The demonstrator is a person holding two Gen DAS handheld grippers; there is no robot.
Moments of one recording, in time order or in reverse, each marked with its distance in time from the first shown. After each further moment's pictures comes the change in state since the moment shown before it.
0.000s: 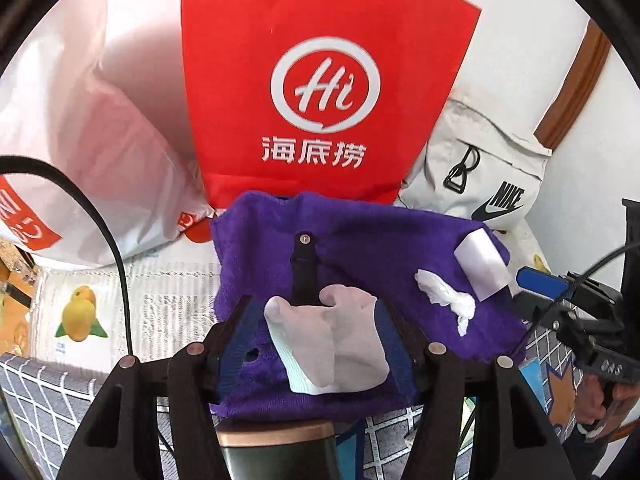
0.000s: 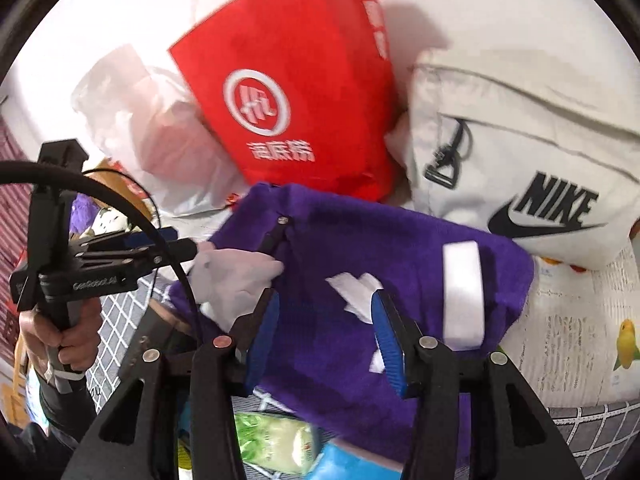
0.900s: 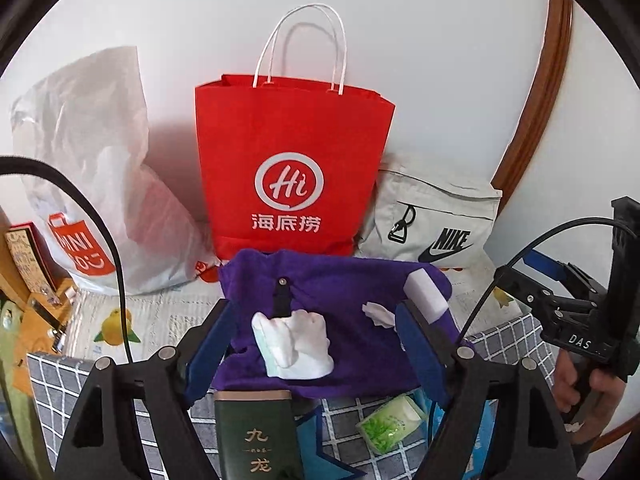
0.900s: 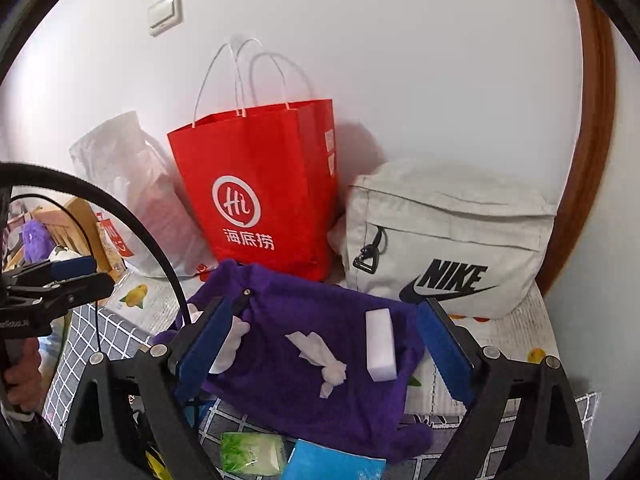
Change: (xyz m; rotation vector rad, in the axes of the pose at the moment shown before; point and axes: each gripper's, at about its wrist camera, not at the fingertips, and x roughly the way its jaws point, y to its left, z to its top) left arm -0.111 -0.038 -0.014 0.011 -0.196 0.002; right arm -0.097 0.023 0.001 -0.026 -0.279 -0.241
